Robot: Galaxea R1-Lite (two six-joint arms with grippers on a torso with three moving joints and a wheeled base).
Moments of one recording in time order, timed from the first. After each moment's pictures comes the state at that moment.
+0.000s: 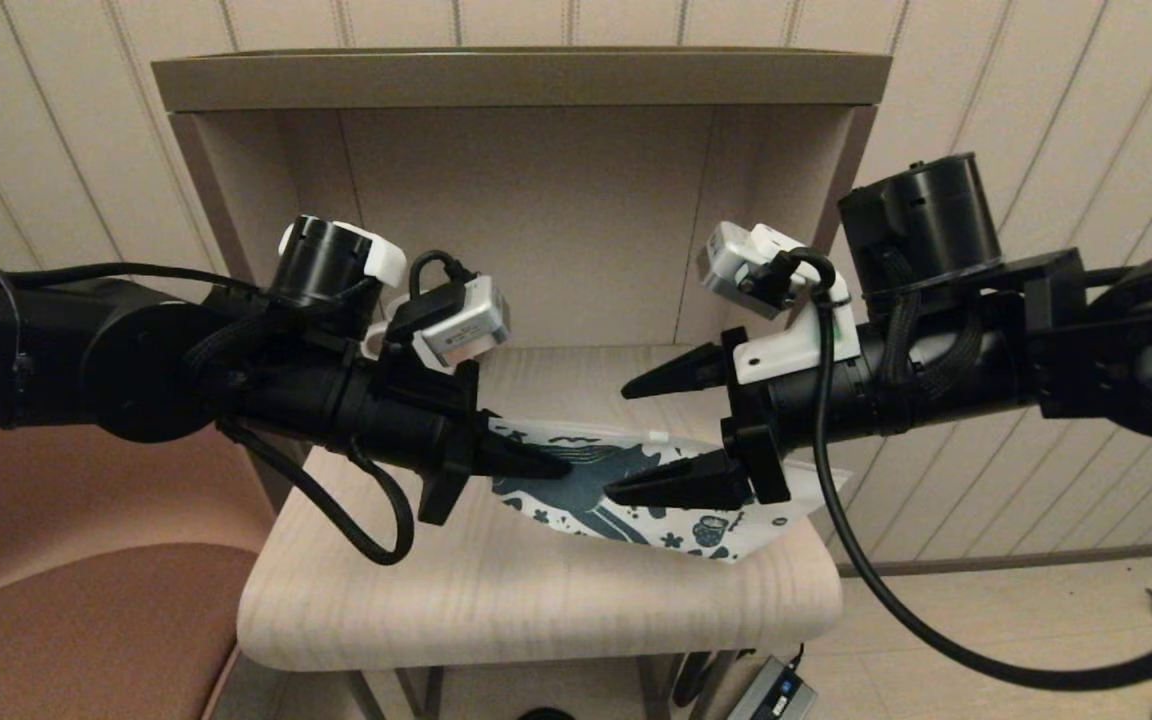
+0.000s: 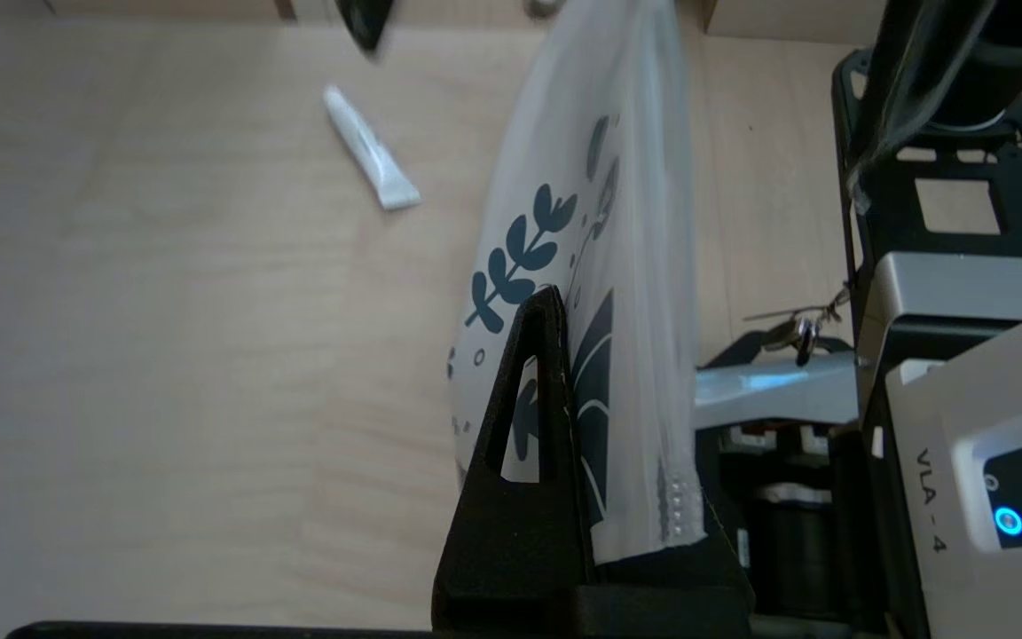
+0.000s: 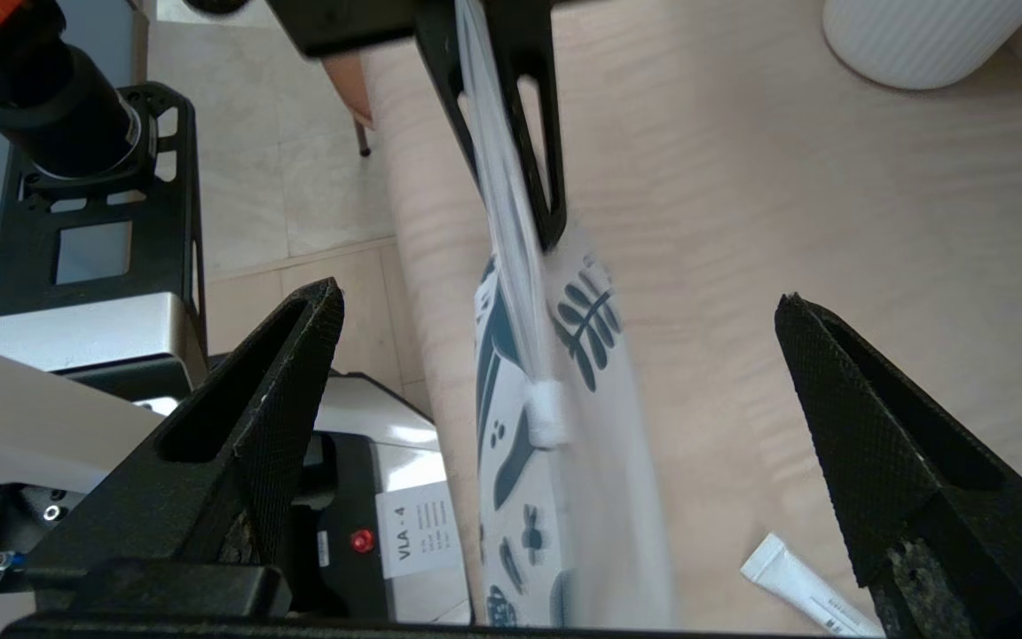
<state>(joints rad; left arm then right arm) -0.52 1.81 -1.29 0.13 -0.85 0.62 0.53 1.69 -1.33 0.12 0.70 -0.42</state>
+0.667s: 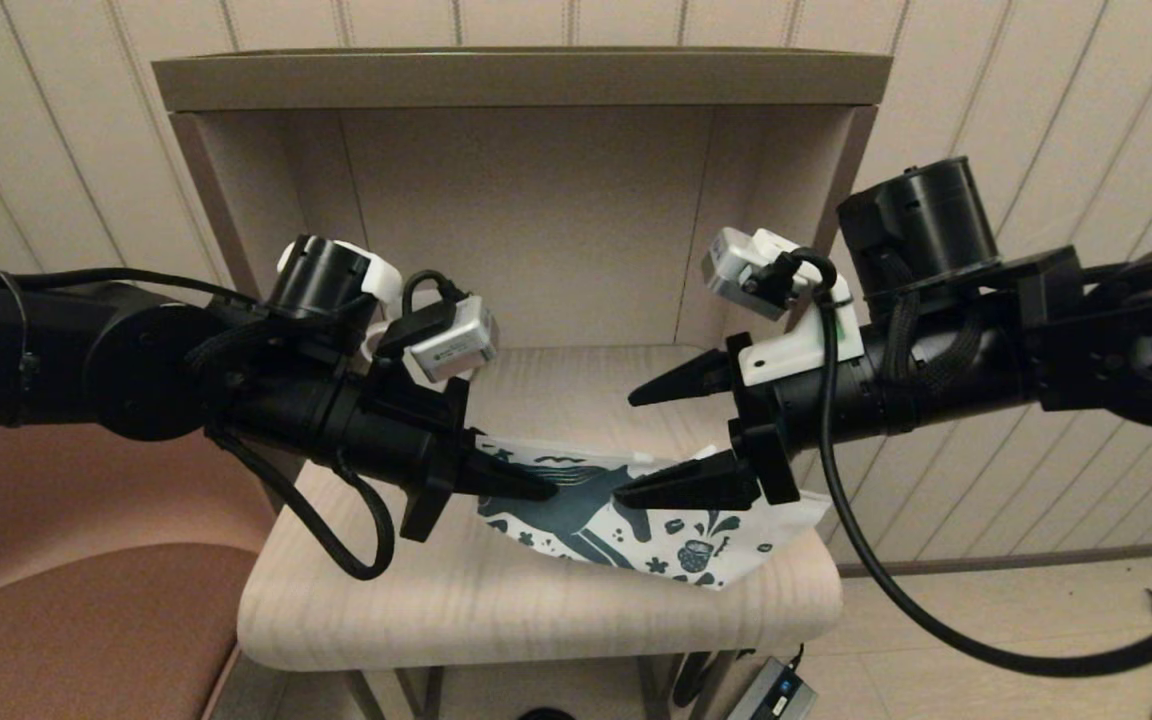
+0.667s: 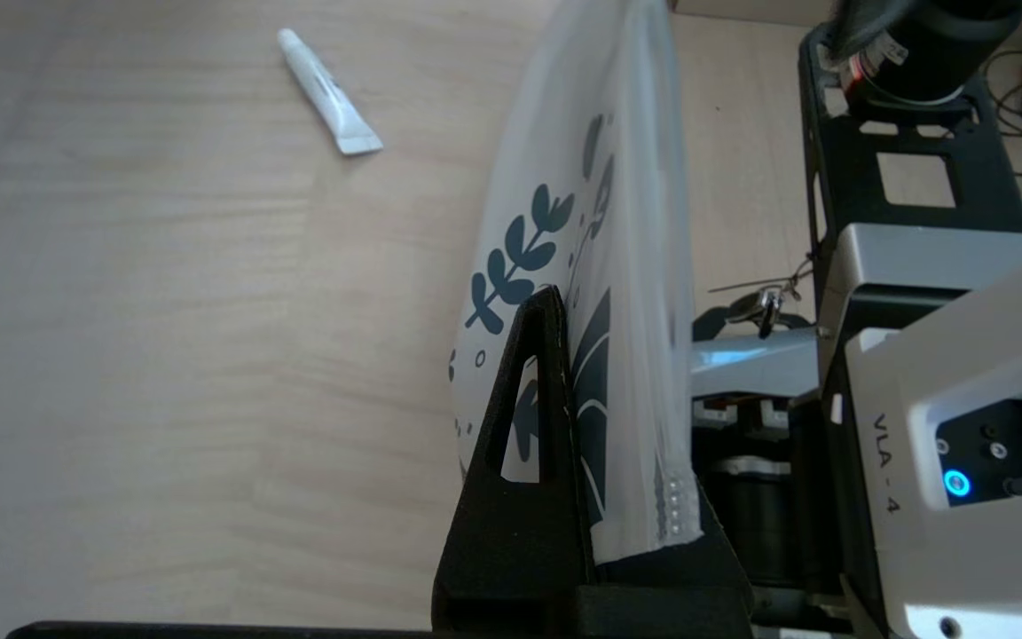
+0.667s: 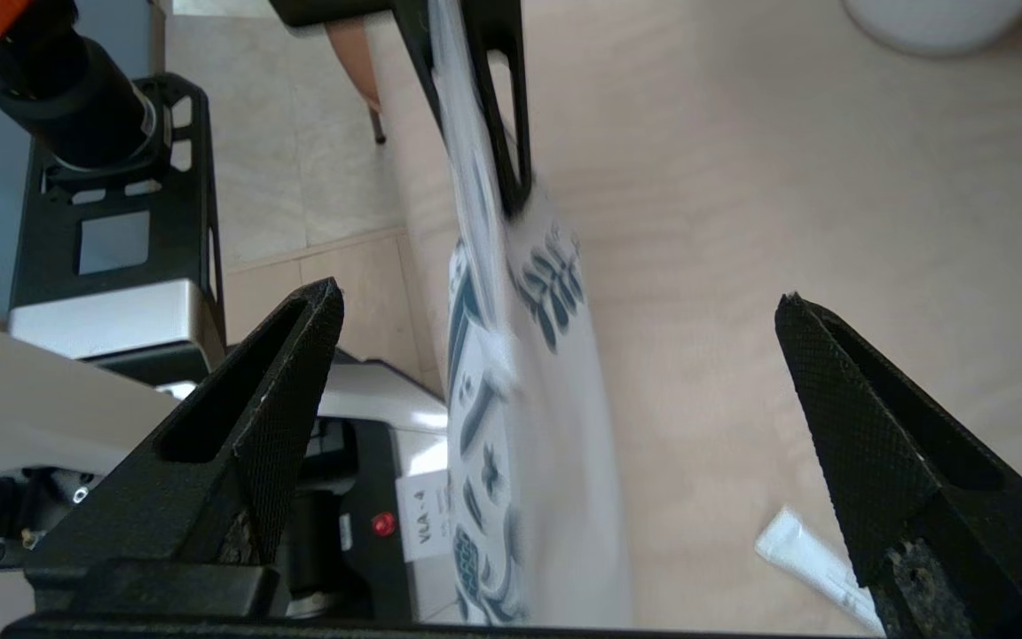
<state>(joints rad) -0.50 1.81 -1.29 0.21 -0.88 0.66 0.51 1.70 -1.34 0.17 0.72 -0.43</state>
